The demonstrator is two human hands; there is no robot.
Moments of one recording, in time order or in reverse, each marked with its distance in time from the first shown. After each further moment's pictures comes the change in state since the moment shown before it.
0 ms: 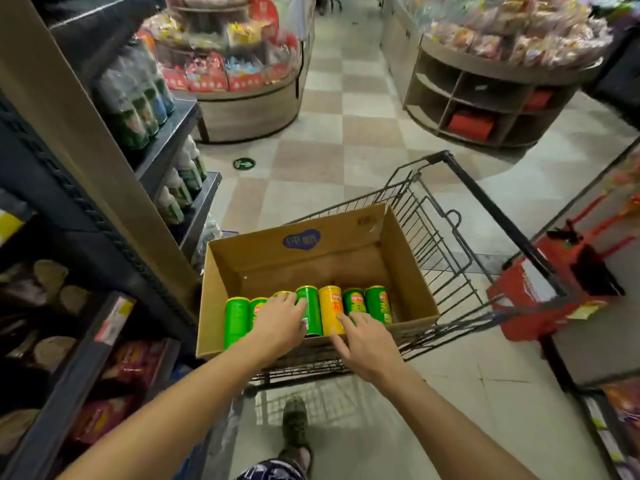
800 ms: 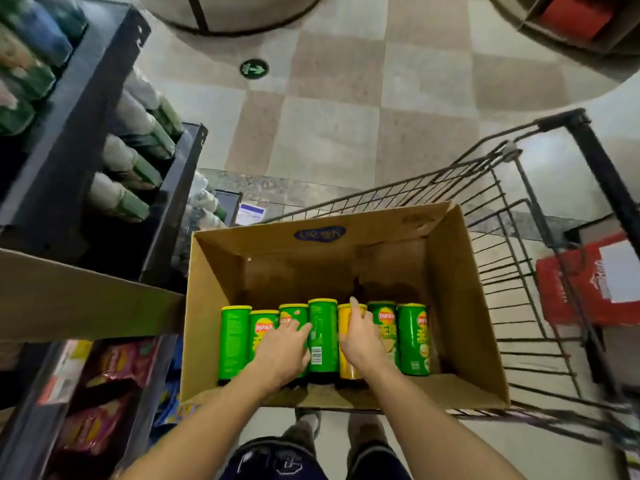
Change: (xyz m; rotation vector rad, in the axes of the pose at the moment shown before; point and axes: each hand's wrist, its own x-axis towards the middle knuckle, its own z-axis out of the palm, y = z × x) left_hand 0.130 -0.056 0.077 -0.238 -0.407 -0.105; right_hand 0.198 0.030 0.093 0.372 -0.513 0.526
